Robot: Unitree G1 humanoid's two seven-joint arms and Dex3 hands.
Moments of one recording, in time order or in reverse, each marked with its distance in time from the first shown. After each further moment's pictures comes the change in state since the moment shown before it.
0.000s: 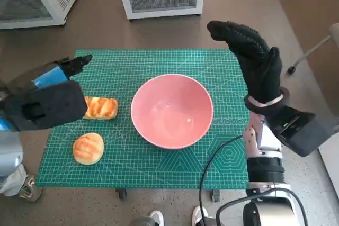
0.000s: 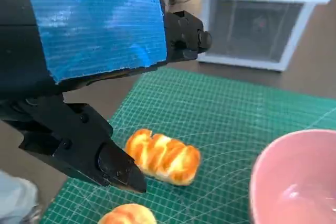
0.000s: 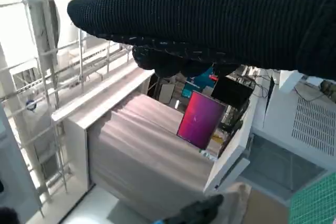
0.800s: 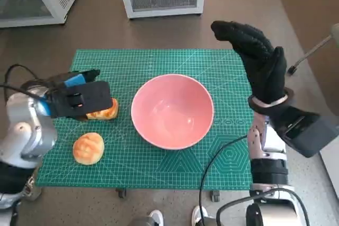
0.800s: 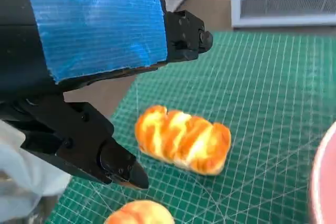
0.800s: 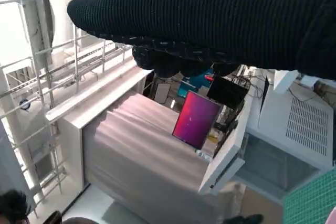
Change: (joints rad) left arm -0.103 -0.180 -0.189 0.394 0.195 -0.132 0.005; right arm 0.014 -0.020 0.003 -0.035 0.002 0.024 -0.008
